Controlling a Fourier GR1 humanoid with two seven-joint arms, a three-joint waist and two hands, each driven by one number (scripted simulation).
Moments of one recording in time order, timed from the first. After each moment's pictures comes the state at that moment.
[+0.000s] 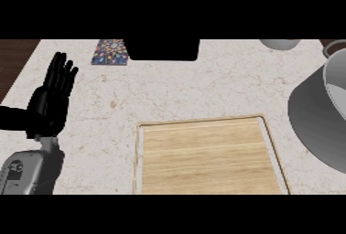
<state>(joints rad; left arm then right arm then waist) -0.27 0.21 0.07 -1.54 0.15 0.12 0.04 0.06 -0.70 -0.43 -1.49 0.38 -0.05 -0.46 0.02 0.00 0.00</state>
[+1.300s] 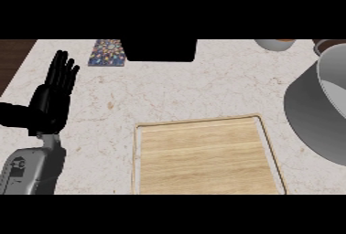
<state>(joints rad) -0.29 0.20 0.08 -1.52 0.14 0.12 0.04 -0.38 -0.77 -0.40 -0.68 0.36 0.28 -0.80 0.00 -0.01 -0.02</state>
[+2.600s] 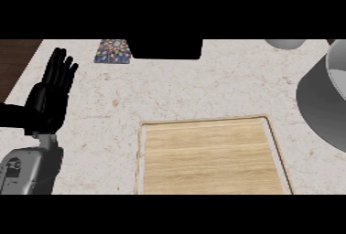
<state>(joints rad) -0.29 0.20 0.09 -1.55 0.15 0.10 0.06 -0.44 -1.03 -0.69 -0.27 0.04 0.51 -0.70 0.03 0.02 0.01</state>
